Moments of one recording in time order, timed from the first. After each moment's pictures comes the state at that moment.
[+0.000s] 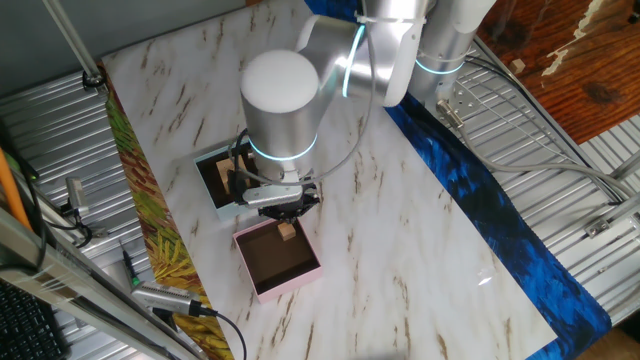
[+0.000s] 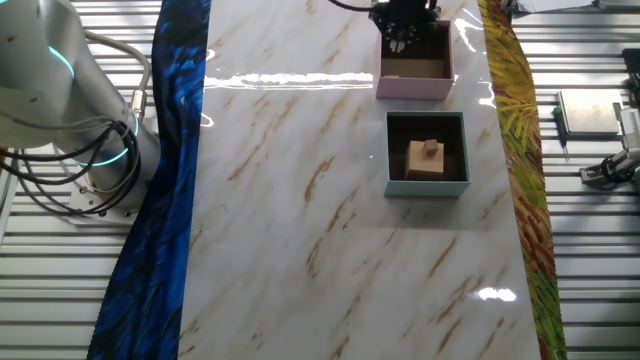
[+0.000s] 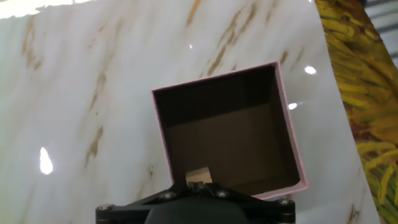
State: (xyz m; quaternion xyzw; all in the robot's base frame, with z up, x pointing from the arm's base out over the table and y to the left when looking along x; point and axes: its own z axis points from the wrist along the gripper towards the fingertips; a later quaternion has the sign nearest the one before) arm 0.503 0.205 0.120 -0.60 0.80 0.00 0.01
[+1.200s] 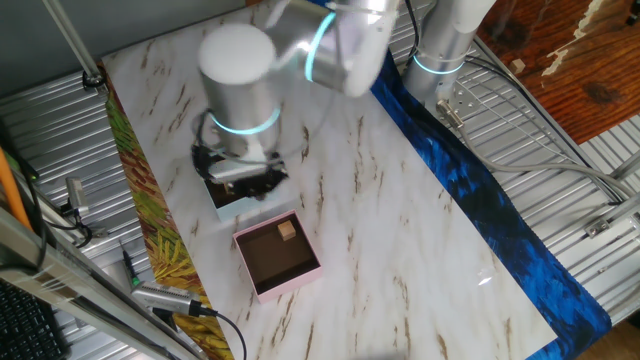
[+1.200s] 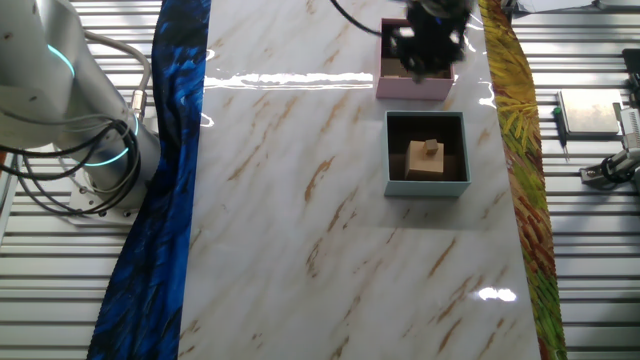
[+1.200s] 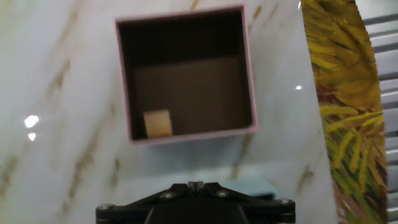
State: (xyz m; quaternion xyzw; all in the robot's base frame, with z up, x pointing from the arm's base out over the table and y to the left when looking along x) arm 0.546 0.108 0.122 -0.66 0.75 0.00 0.00
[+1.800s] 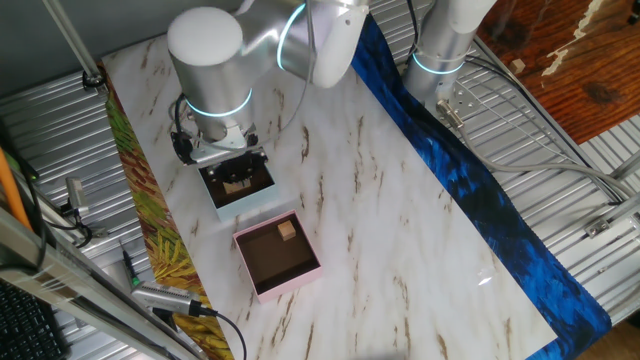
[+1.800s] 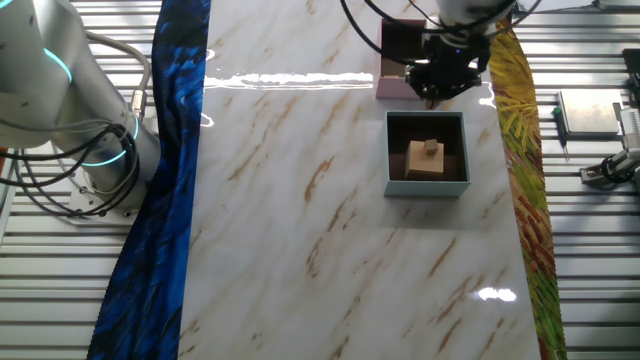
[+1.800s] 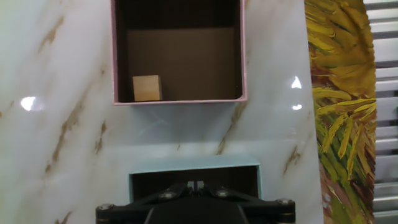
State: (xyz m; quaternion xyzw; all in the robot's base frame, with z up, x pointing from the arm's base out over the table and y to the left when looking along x) arm 0.555 0.080 0.119 -0.68 0.74 -0.01 0.00
